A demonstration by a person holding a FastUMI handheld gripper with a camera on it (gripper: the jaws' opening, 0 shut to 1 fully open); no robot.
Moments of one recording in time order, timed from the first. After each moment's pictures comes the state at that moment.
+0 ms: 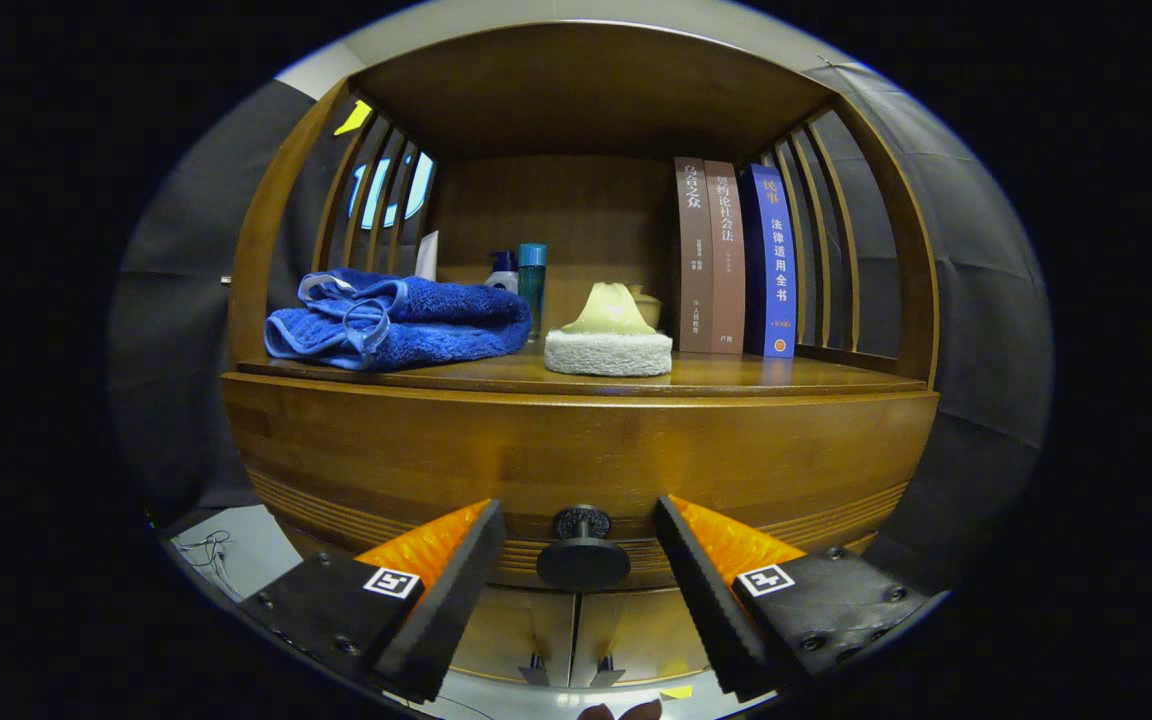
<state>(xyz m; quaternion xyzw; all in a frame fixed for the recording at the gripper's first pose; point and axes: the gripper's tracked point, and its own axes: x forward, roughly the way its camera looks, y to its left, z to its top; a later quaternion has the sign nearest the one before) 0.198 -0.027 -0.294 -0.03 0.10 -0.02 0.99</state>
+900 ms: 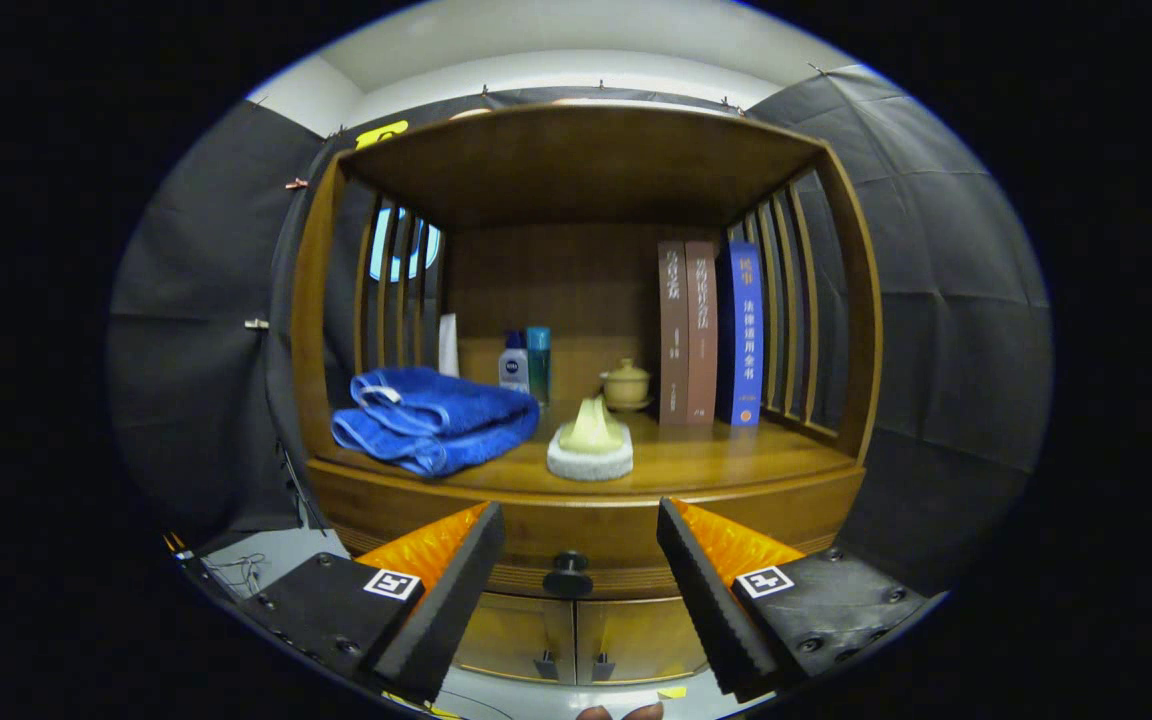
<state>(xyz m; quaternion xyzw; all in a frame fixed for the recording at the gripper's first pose) 0.128 -0.039 -0.153 0.00 0.06 0.01 1.00</state>
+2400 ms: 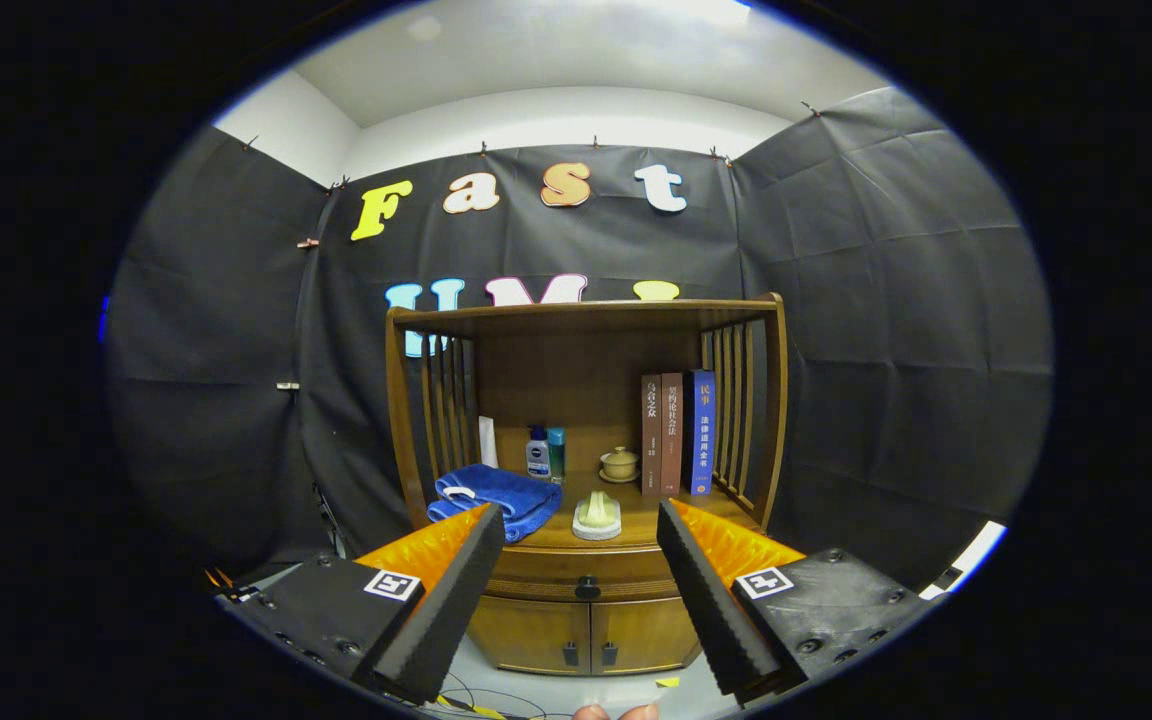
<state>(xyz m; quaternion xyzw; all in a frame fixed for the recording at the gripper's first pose) -0.018 -0.023 0.018 0.02 0.02 0.00 1.00</state>
